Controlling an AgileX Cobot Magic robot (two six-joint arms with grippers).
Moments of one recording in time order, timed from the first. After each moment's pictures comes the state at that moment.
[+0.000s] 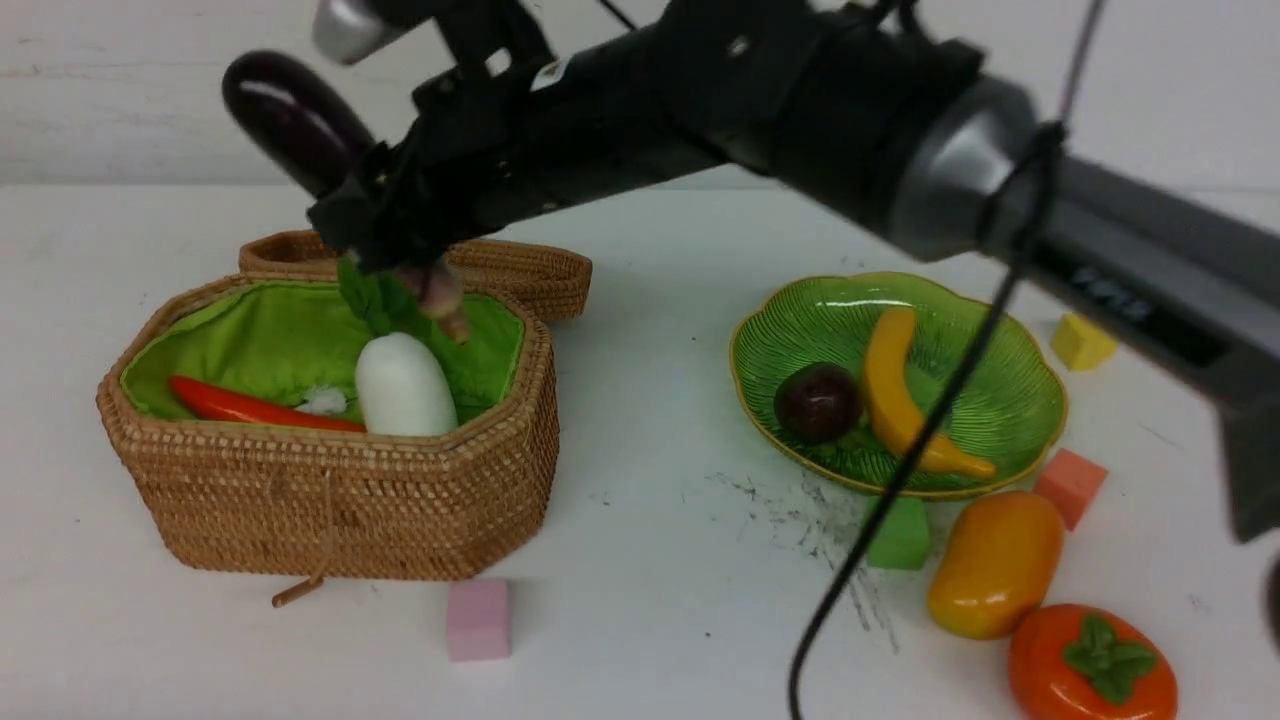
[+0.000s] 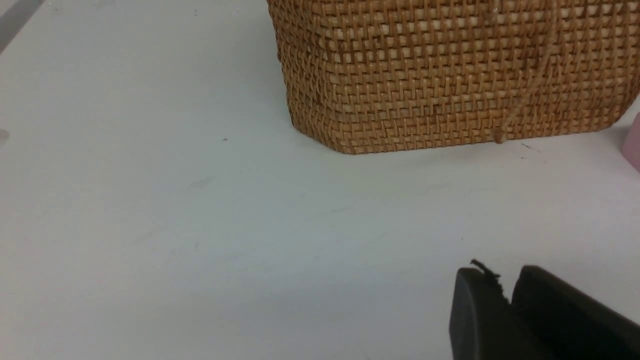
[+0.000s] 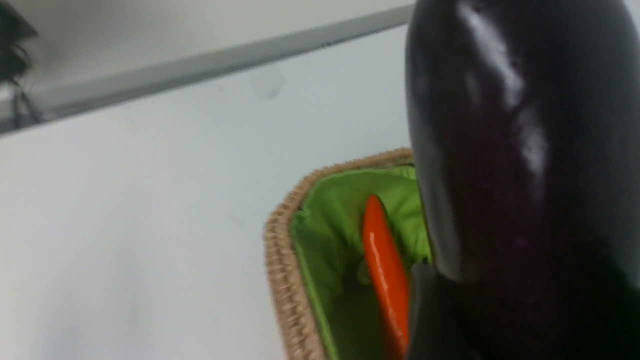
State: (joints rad) right arm 0.70 2.16 -2.11 0.73 0.58 -0.82; left arm -0.16 -0.01 0.03 0.28 0.40 -0.19
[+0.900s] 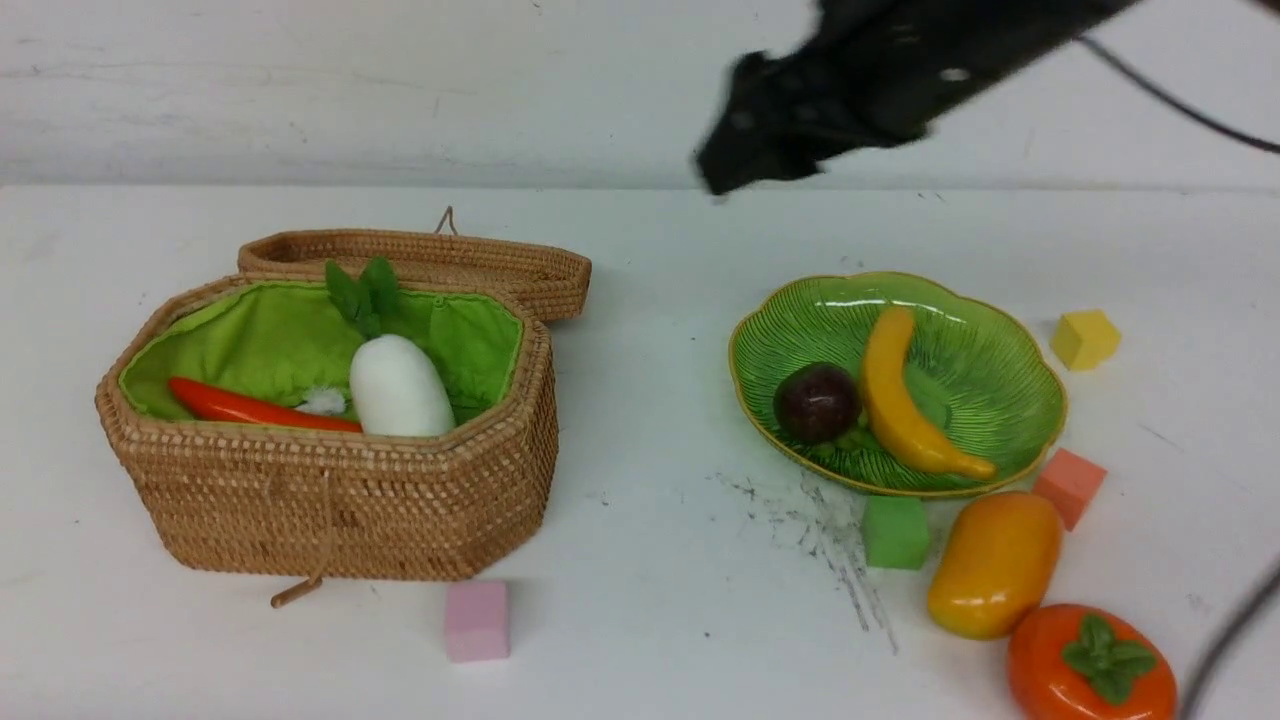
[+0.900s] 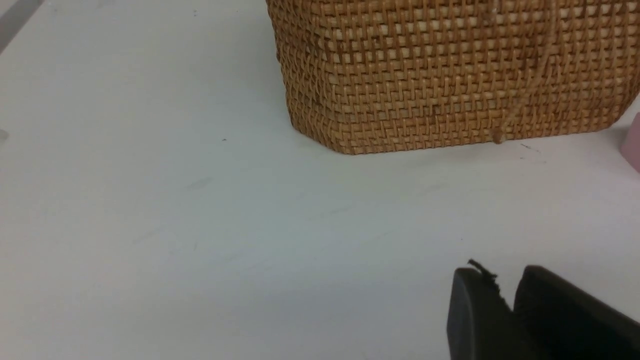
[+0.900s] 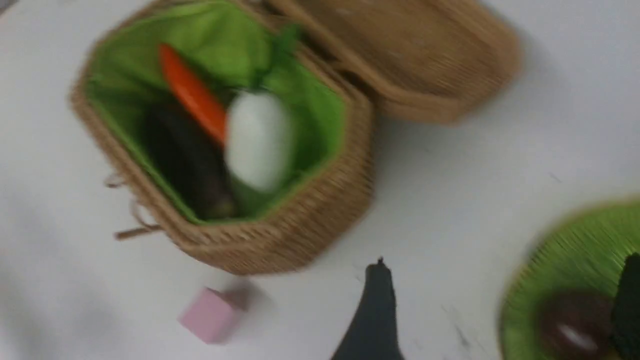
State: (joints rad) right arm 0.37 1.71 -1.78 0.41 0.96 -0.32; left arm -0.16 -0.01 0.03 0.28 0.40 -0.19
